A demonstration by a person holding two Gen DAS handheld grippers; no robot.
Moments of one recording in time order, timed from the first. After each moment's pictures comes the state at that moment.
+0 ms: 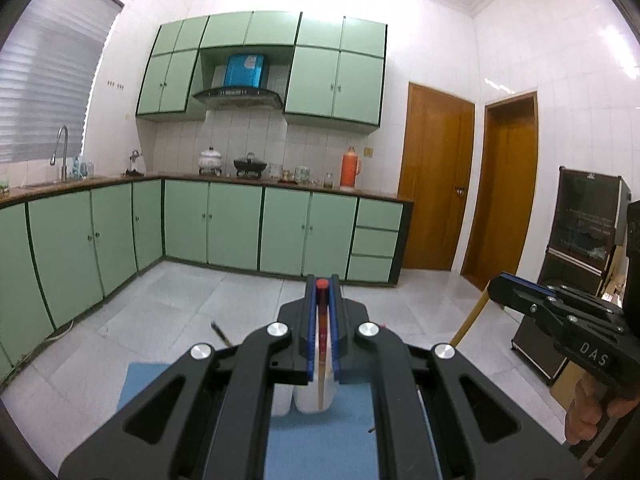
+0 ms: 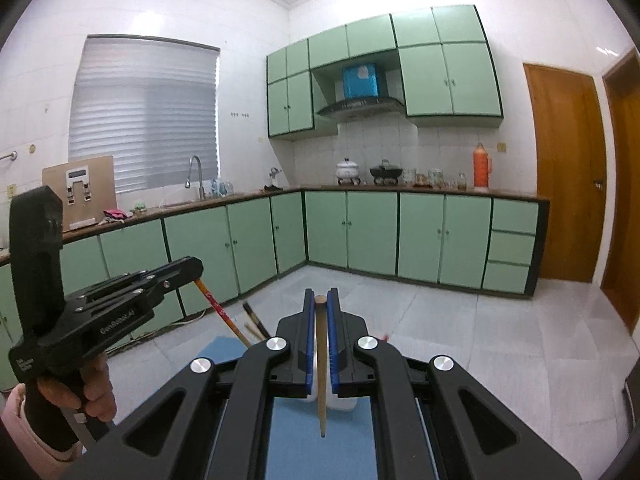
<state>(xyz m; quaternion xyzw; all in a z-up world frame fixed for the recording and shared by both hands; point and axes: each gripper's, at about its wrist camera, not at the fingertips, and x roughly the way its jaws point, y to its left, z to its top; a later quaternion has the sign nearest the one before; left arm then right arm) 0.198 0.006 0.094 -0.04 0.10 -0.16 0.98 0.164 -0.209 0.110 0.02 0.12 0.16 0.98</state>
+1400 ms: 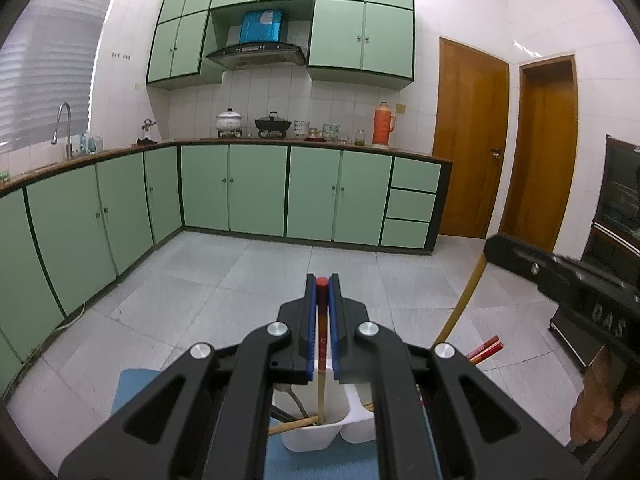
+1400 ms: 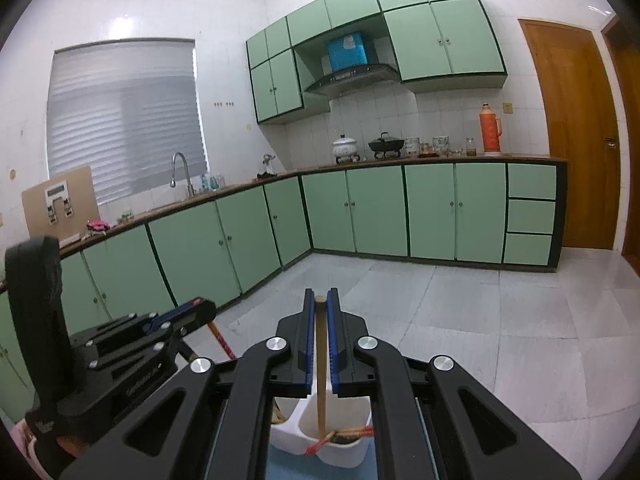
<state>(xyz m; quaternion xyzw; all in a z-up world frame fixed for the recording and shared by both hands) 0.353 0.001 0.041 -0.02 0.18 -0.11 0.98 0.333 -0.208 0.055 0.07 0.17 0.17 0.97</state>
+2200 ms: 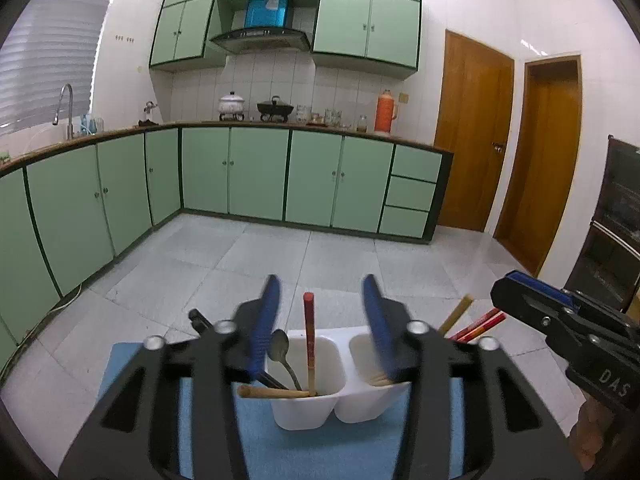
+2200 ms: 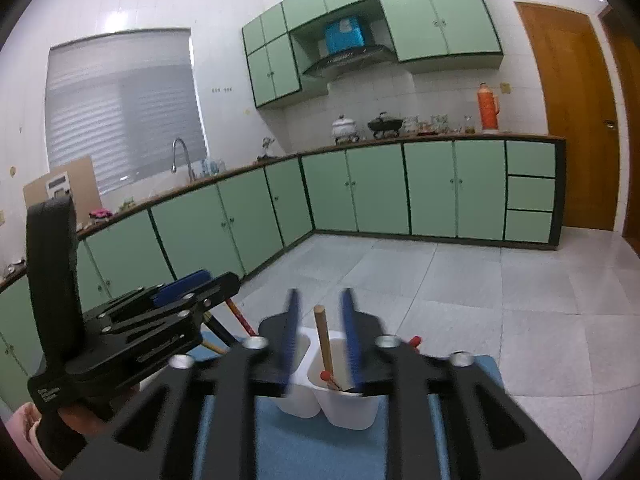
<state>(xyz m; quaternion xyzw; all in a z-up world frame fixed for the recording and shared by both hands) 0.343 0.004 0.025 -0.03 0.20 -0.11 0.97 0.304 -0.207 0.026 0.08 0.19 0.17 0.96</state>
